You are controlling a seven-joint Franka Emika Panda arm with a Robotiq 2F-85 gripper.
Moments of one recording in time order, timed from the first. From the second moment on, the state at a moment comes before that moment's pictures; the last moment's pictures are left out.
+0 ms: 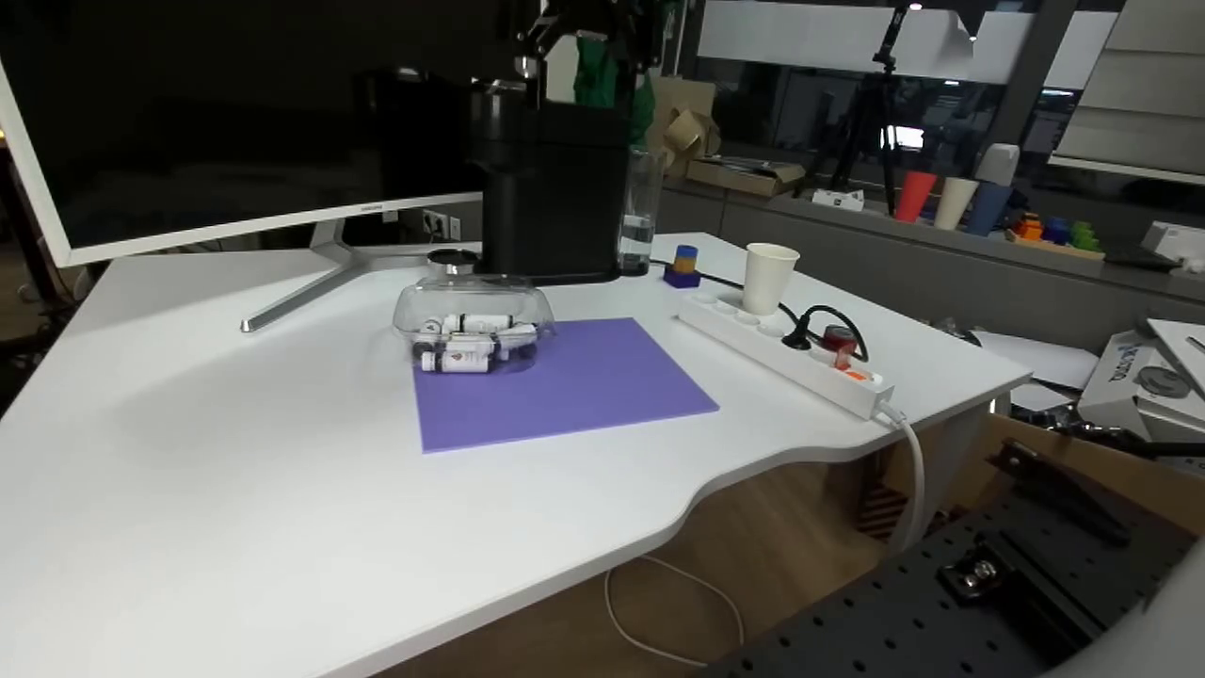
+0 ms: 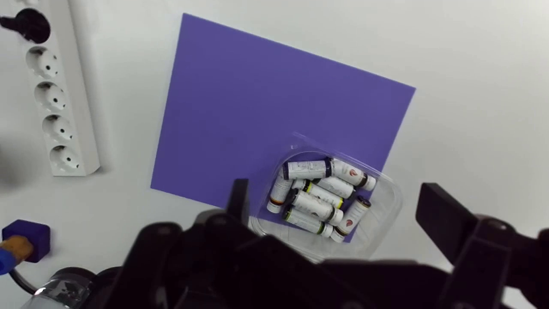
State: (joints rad) arm 0.06 -0.12 0.04 -2.31 -0.01 2.20 -0.06
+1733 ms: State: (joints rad) arm 0.04 0.30 0.12 -2.08 -0.21 2.37 -0.85
